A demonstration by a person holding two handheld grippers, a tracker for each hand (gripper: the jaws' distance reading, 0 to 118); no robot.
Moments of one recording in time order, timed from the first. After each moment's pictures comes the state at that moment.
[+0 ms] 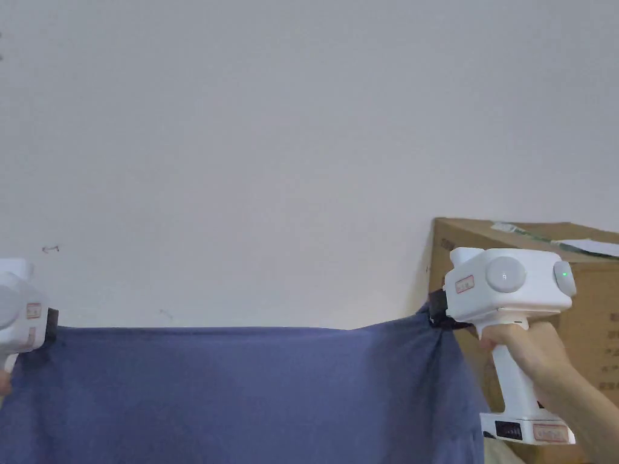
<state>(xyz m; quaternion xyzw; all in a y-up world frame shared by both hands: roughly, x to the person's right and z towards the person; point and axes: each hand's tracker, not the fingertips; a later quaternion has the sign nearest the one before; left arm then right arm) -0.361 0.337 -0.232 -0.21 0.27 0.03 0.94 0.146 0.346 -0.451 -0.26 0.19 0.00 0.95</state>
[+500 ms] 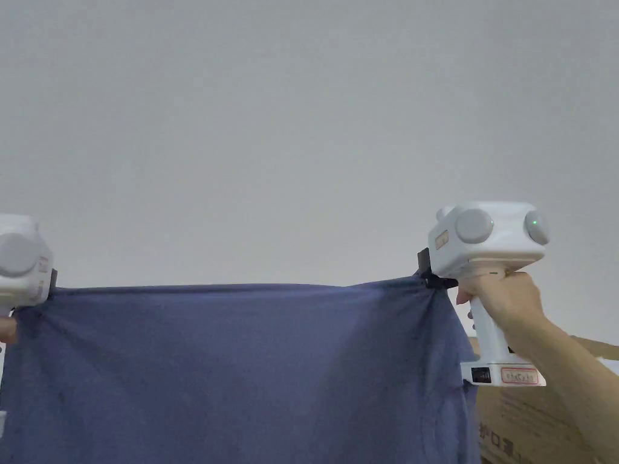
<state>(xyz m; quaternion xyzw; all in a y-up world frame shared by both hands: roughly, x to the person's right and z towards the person) -0.379 0.521 -0.304 -0.08 0.31 0.00 0.95 0.107 0.554 -0.491 -0.11 0.13 0.01 0.99</state>
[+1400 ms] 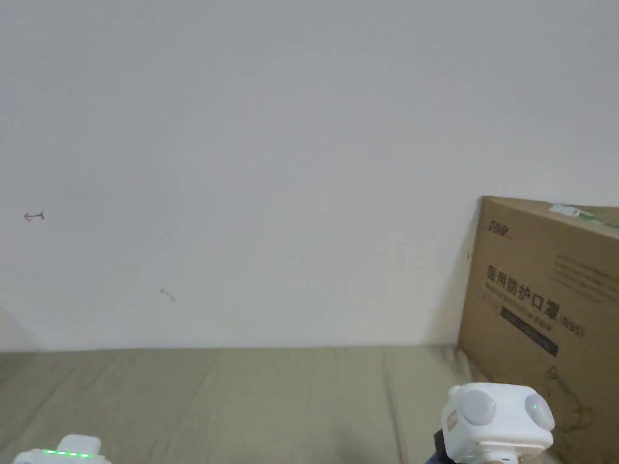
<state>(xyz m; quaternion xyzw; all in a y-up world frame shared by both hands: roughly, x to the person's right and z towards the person) -0.398 0.007 -0.406 -0.47 0.26 -0.01 0.84 0.063 0.068 -0.606 -0.49 0.10 0.05 0.86</state>
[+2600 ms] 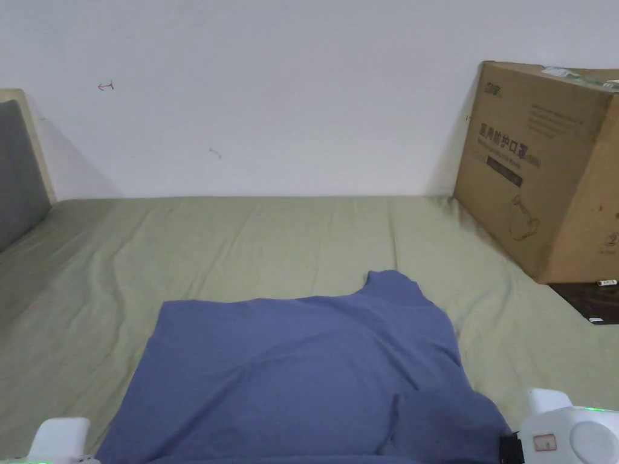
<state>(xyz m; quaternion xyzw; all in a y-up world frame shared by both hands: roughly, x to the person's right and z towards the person) -0.278 -0.010 0.053 -0.43 0.24 0.05 0.87 0.238 0.007 -0.162 -0.50 0.14 0.02 0.85</state>
